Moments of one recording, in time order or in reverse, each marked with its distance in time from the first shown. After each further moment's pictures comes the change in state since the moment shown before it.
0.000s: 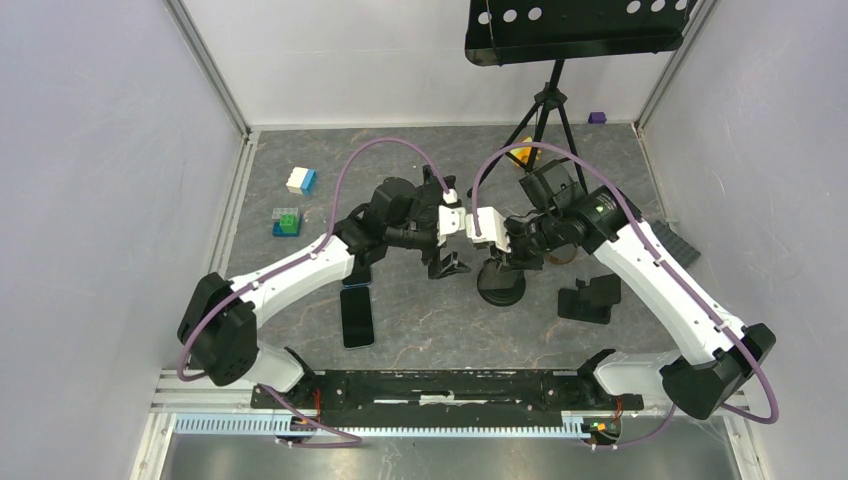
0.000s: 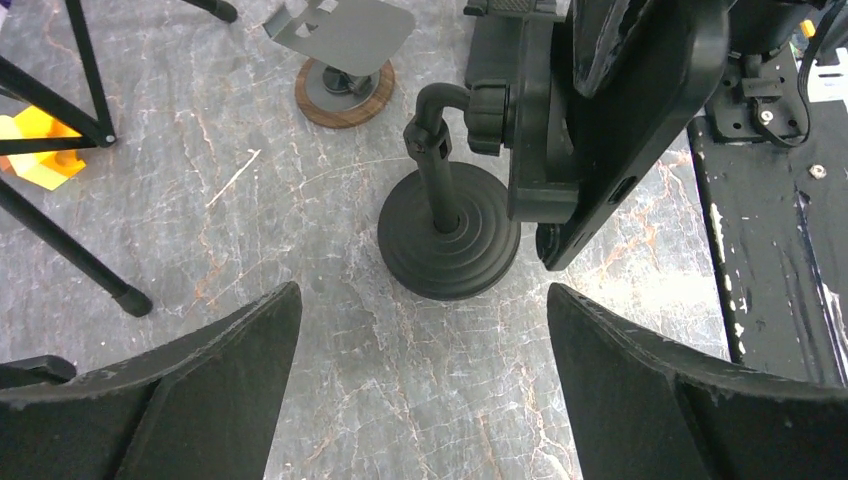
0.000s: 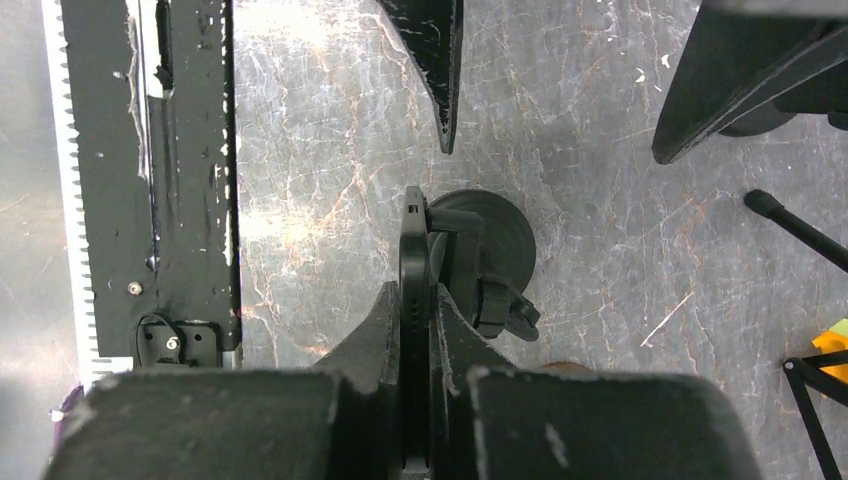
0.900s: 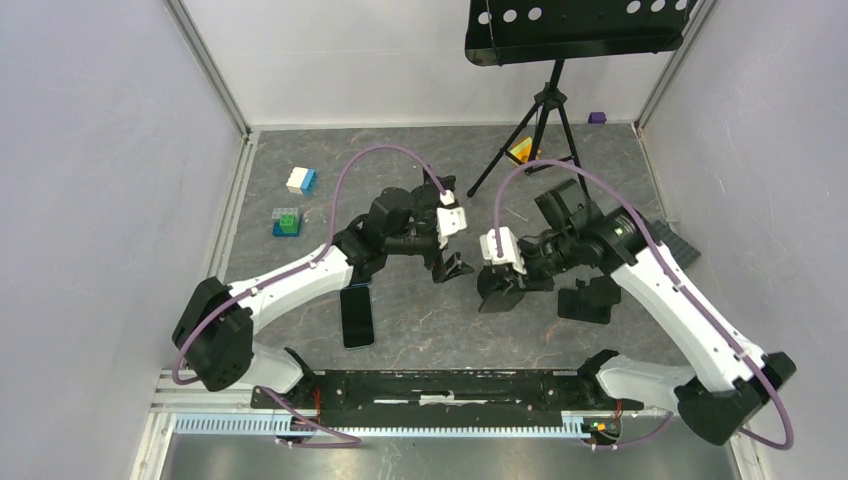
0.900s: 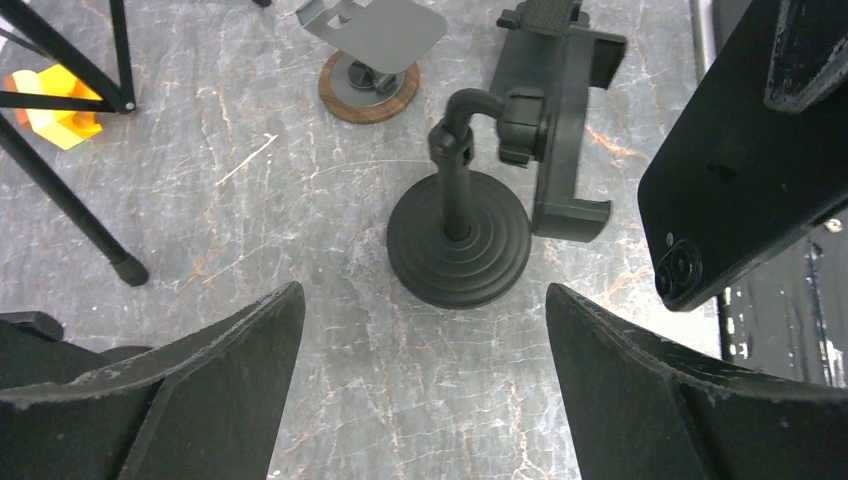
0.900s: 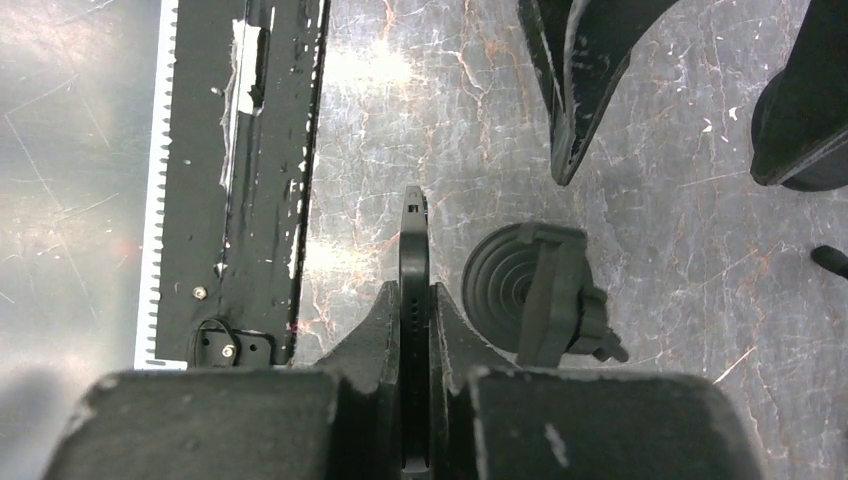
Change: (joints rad) left arm -0.025 -0.022 -0.071 0.109 -0.108 -0.118; right arm -0.008 -0.098 -0.087 -0.043 -0.151 -0.058
